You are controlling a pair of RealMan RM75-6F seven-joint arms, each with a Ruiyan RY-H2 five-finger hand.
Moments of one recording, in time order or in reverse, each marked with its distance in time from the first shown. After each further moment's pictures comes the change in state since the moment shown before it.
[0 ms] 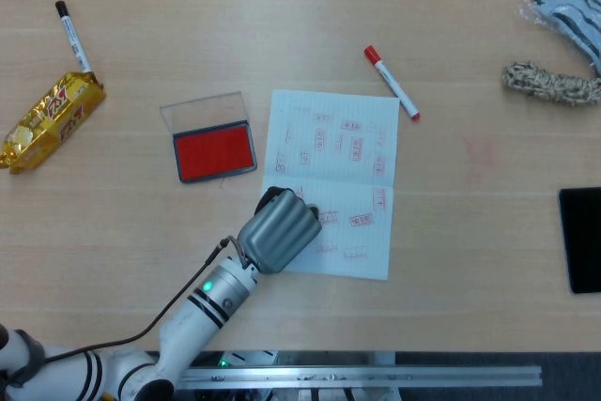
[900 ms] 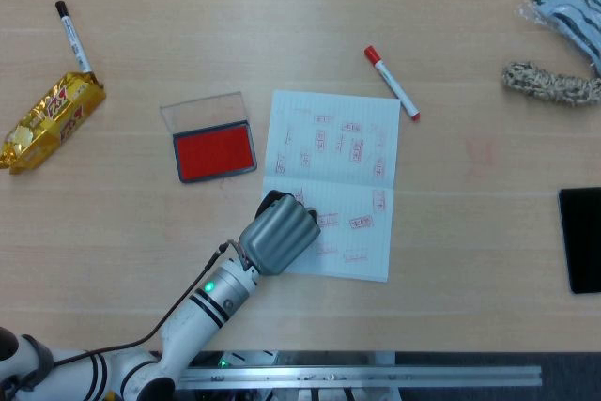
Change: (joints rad) left arm 0.033 -0.043 0.007 0.120 0.053 -0.055 -0.061; right arm -0.007 0.004 -0.001 -0.011 0.008 0.004 -0.013
